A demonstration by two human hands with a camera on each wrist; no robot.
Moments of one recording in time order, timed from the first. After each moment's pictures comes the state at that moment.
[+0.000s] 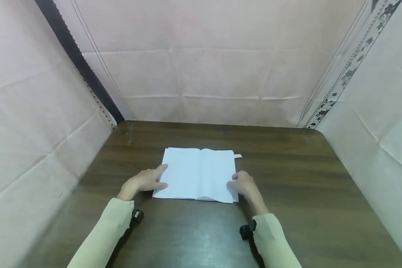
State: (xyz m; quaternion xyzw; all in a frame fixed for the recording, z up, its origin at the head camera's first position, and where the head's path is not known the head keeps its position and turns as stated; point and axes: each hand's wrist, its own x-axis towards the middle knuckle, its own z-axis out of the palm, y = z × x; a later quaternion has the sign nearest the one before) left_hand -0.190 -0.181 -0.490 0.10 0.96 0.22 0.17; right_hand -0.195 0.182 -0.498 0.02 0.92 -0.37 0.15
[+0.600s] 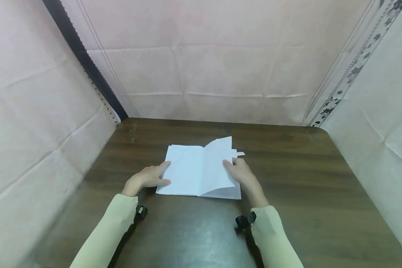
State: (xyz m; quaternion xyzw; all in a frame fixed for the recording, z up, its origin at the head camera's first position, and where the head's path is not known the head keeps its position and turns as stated) left_hand -0.191 -0.182 -0.494 0.10 0.96 0.21 0.17; right_hand -0.204 0.160 -0.464 0.00 0.86 -0.48 0.15
